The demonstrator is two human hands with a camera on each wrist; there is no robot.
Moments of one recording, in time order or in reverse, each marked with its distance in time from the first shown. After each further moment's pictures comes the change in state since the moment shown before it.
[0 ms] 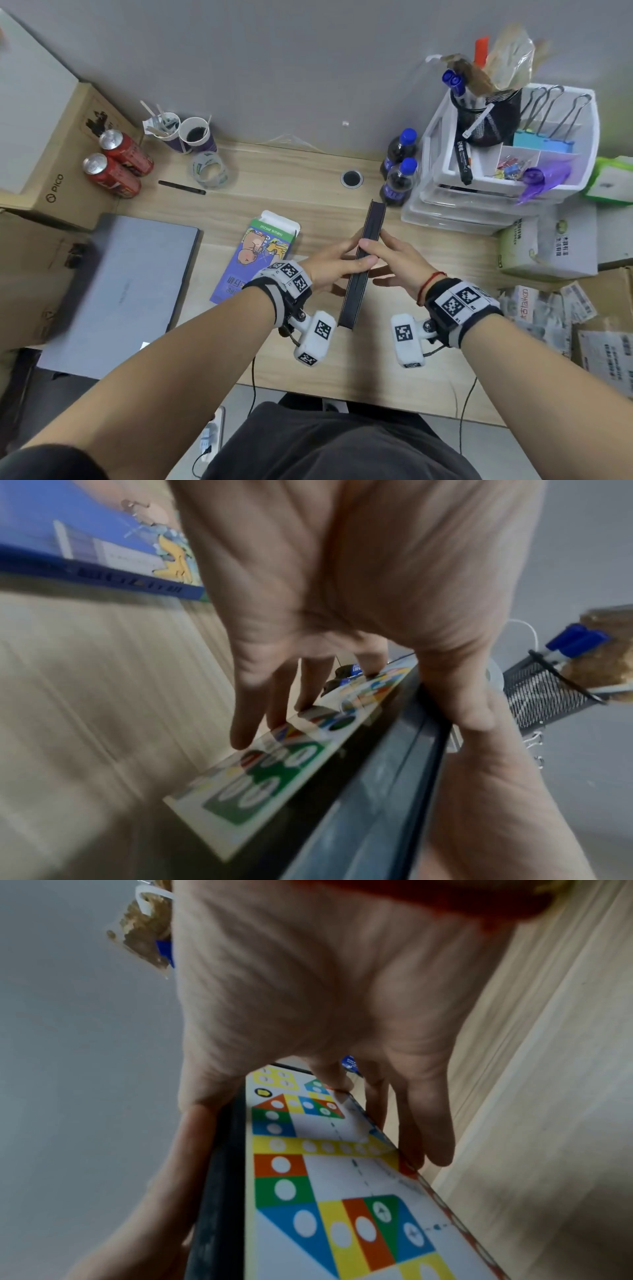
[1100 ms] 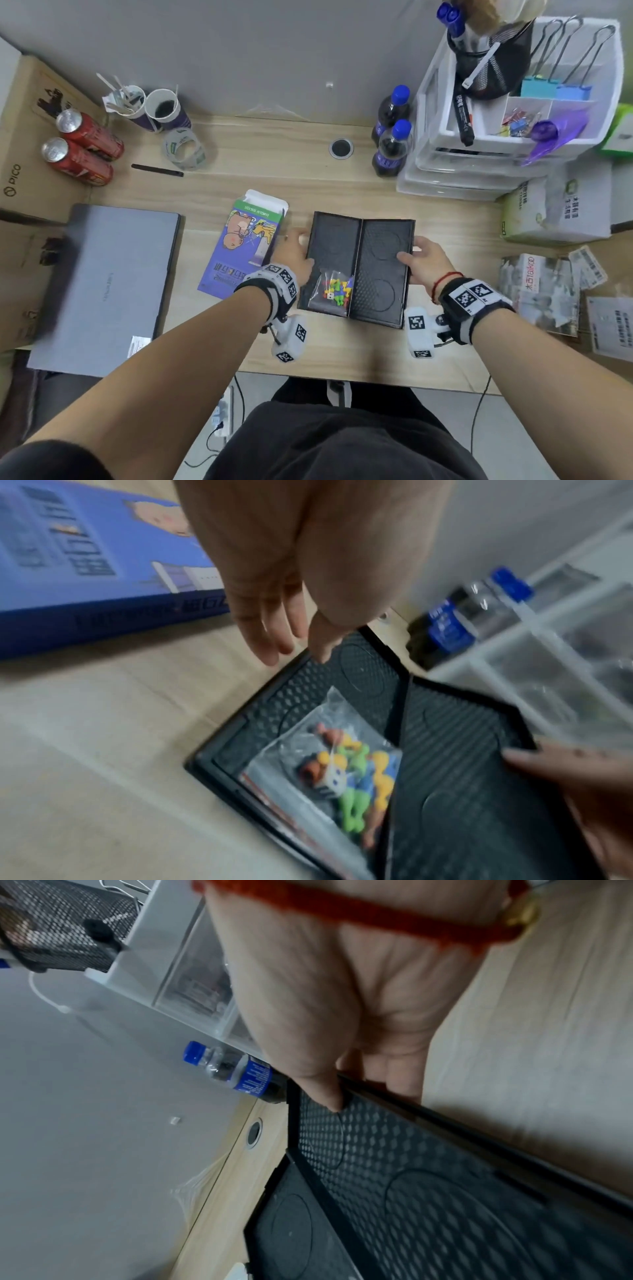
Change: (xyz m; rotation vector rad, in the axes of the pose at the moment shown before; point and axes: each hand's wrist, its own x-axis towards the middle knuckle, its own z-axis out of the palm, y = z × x) left_hand 0.033 -0.080 -0.034 0.627 0.669 -0.119; right_hand 0.007 0.074 -0.040 -0.043 0.354 0.148
